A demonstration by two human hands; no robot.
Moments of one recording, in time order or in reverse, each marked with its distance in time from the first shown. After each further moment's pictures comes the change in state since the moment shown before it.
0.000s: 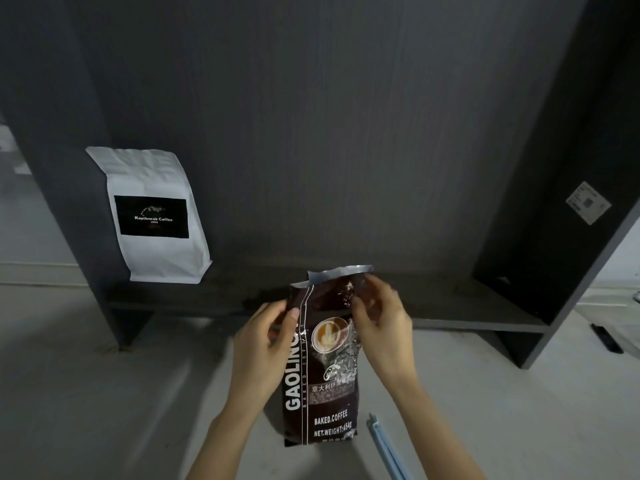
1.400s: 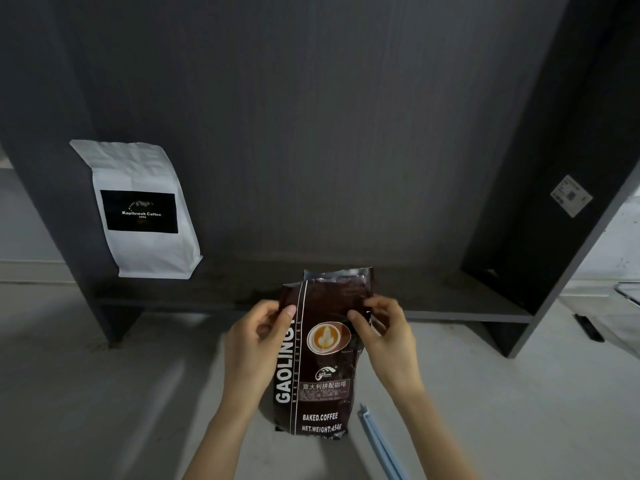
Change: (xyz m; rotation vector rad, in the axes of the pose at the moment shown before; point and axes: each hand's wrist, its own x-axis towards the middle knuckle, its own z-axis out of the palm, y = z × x) left_hand -0.004 0.000 0.006 -0.119 0.050 -0.117; right_hand -0.021 0.016 -0.015 0.276 -0.063 0.199
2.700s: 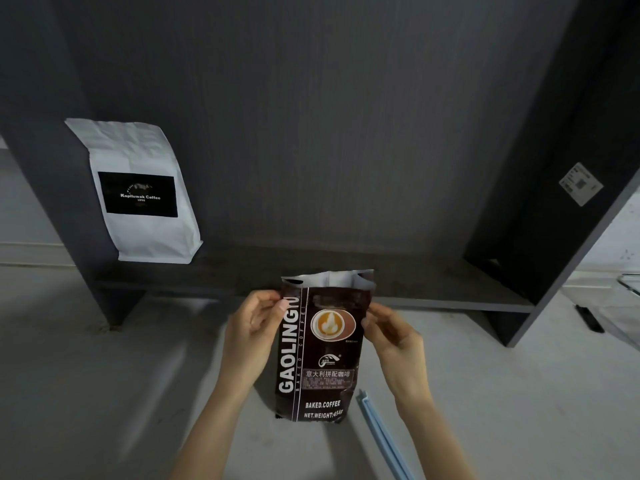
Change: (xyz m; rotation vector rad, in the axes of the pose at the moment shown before) left_hand 0.000 -0.016 -0.002 -0.191 -0.073 -0.036; right_hand -0.014 0.024 -0.009 0.156 -0.033 0.044
